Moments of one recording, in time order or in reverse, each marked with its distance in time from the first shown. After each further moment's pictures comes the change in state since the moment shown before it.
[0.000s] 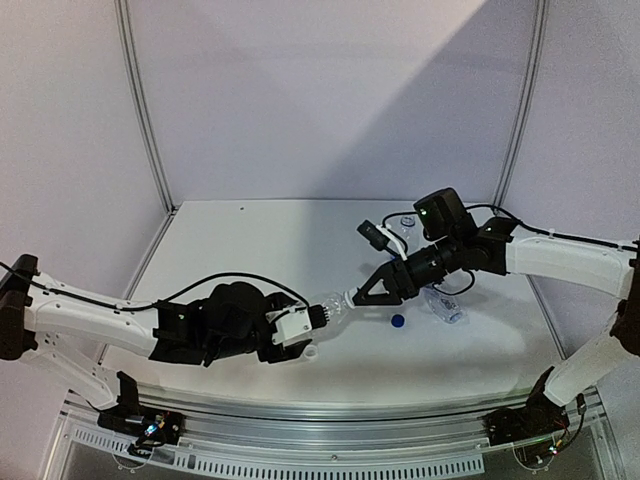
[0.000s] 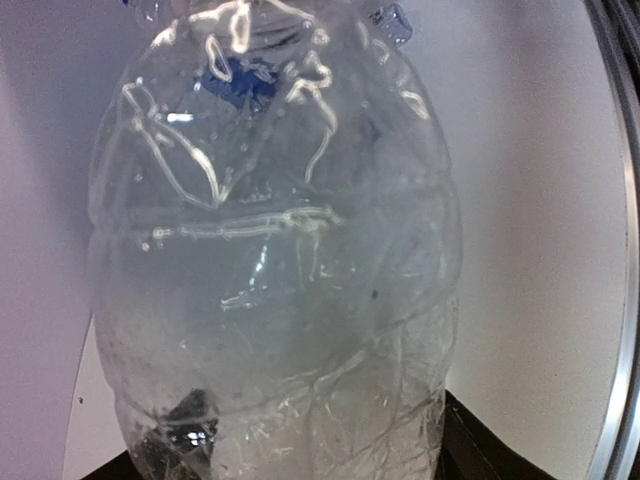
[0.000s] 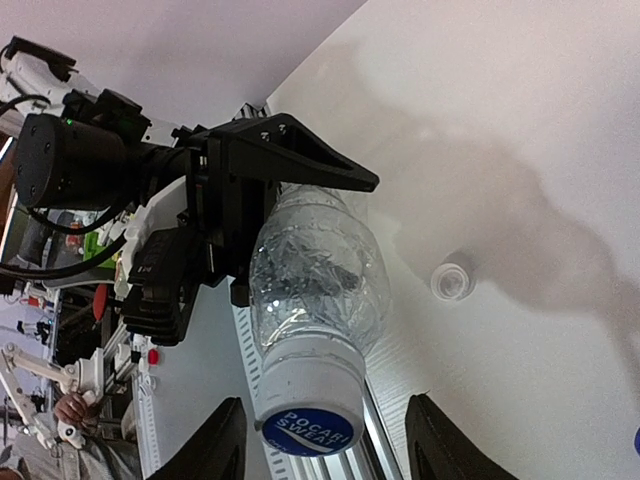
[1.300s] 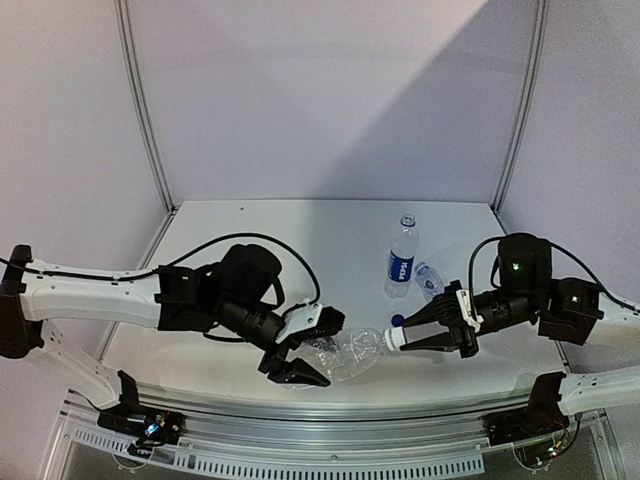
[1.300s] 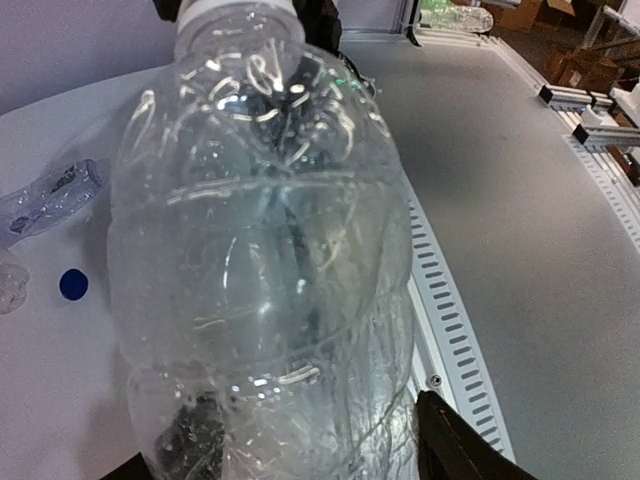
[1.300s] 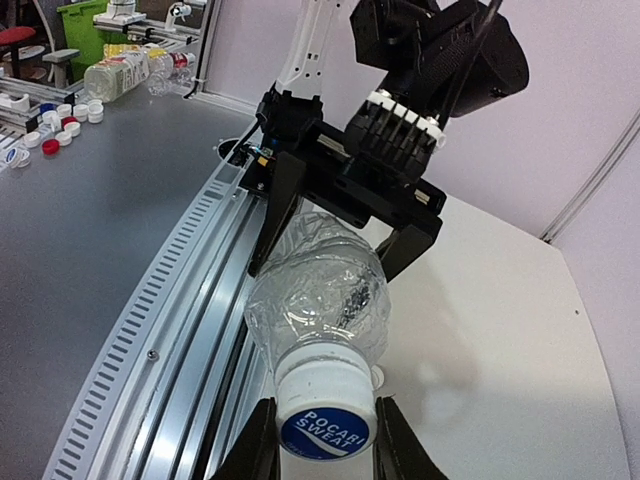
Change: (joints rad) left arm 0.051 0.049 0.257 -0.309 0.903 -0.140; right arm 0.198 -0.605 -0.409 0.181 0.195 -0.838
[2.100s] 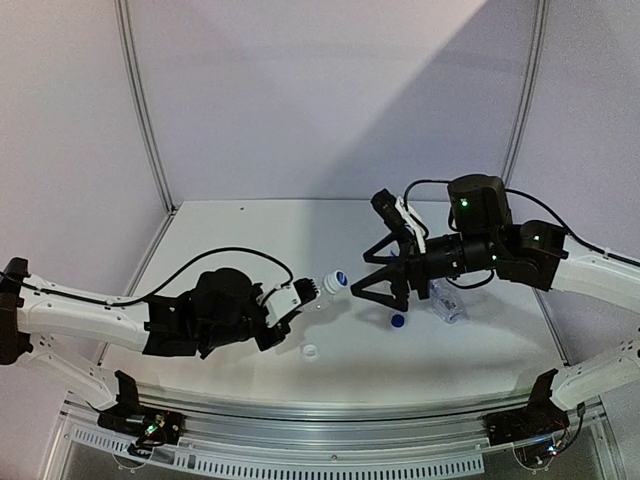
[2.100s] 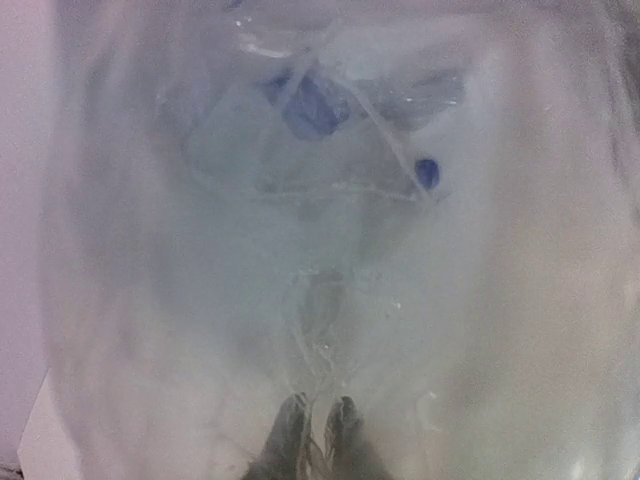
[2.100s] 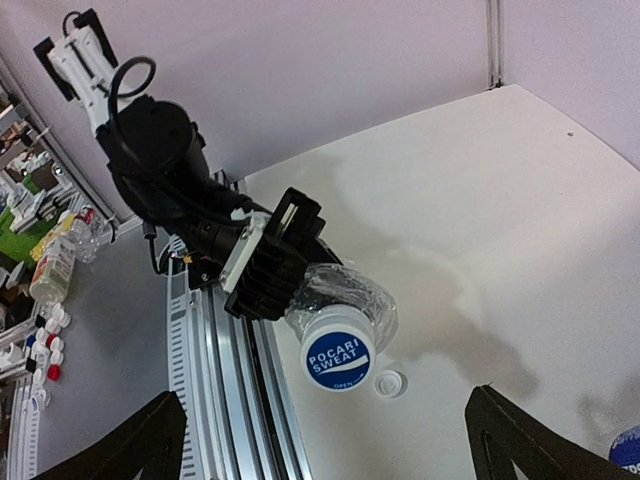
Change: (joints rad) left arm 0.005 -0.103 -0.266 0.358 -0.861 -0.003; right arm -0.043 0.364 0.394 -0.083 0.135 0.650
